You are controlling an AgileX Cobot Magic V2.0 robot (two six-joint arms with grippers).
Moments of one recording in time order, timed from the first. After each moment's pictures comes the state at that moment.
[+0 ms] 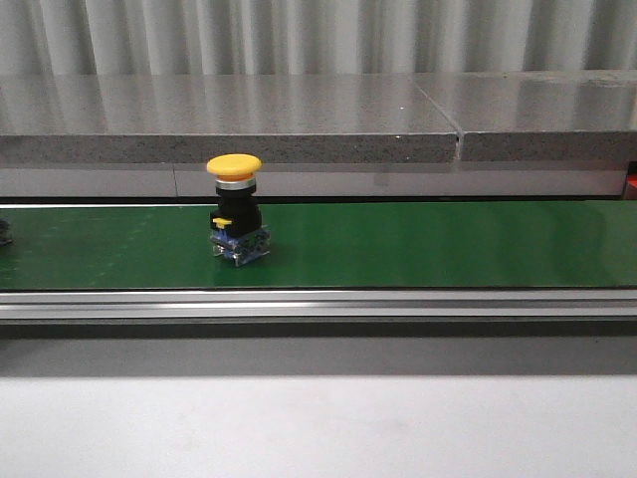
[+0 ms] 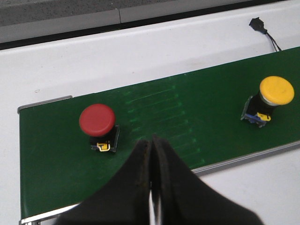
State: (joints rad) left arm -0.17 0.91 -0.89 -0.14 0.74 0.15; right arm -0.04 0.32 -0.62 0.15 0.71 -0.26
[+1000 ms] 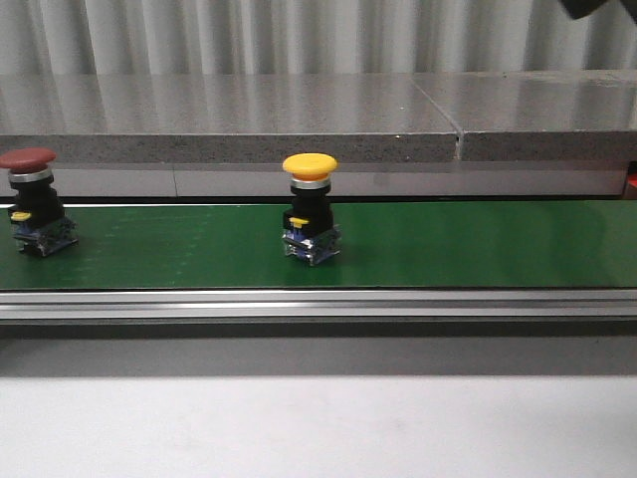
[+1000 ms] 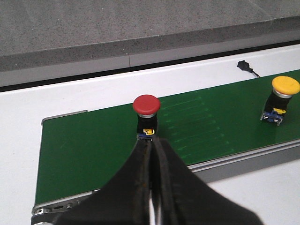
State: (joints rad) left arm -0.17 0.46 -0.62 -0.14 0.64 0.15; right arm 0.28 1.12 -1.01 0.29 0.77 -0.26
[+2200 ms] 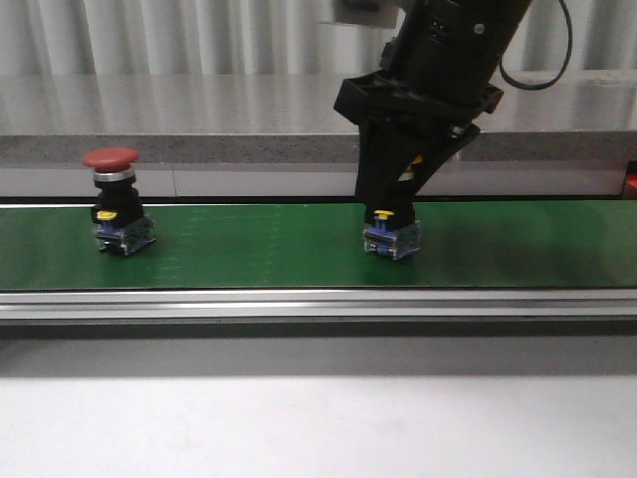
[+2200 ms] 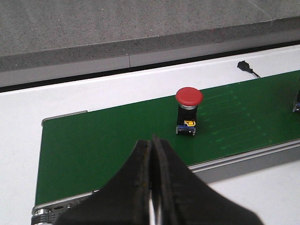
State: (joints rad) left arm -0.17 0.46 -0.62 -0.14 0.64 0.15; right arm 0.44 1.80 -1.42 0.24 0.86 -0.38
